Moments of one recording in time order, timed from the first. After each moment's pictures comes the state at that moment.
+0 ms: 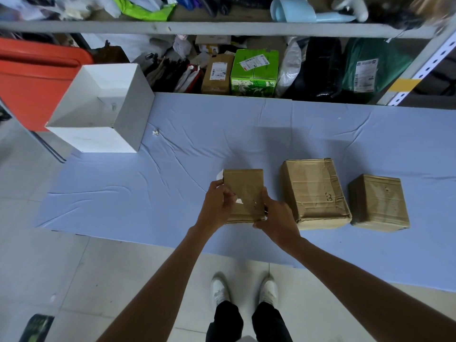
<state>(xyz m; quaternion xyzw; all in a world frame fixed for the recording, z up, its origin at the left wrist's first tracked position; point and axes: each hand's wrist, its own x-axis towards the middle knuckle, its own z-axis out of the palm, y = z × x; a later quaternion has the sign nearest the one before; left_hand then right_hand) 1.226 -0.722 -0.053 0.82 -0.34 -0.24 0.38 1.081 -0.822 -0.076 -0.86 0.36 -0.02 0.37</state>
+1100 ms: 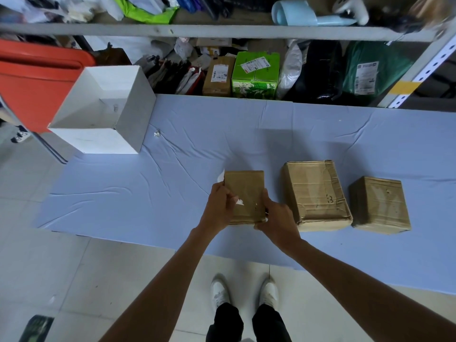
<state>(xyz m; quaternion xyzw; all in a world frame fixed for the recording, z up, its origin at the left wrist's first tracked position) 1.226 -0.724 -0.062 0.82 -0.36 -0.25 0.37 1.081 -0.820 -0.074 -0.86 0.36 -0.02 0.36</state>
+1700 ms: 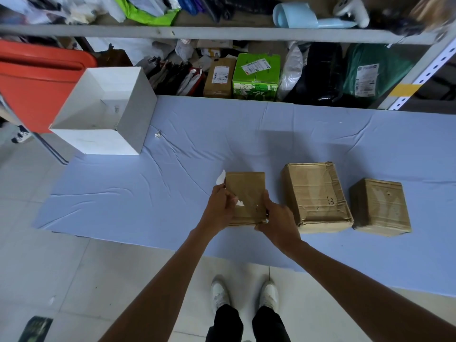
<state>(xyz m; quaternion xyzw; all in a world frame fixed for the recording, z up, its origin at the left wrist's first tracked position) 1.229 -0.724 -0.060 0.82 -0.33 -0.28 0.37 1.082 -0.819 -0.077 -0.86 0.37 -0.01 0.36</state>
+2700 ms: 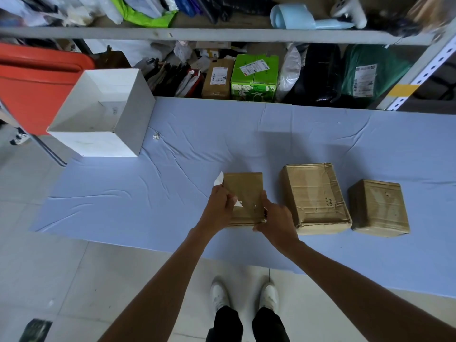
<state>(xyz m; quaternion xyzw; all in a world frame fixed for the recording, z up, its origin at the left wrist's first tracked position) 1.230 -0.730 -0.055 0.82 -0.36 -0.26 0.36 1.087 -0.822 -0.071 -0.85 0.37 -0.02 0.37</state>
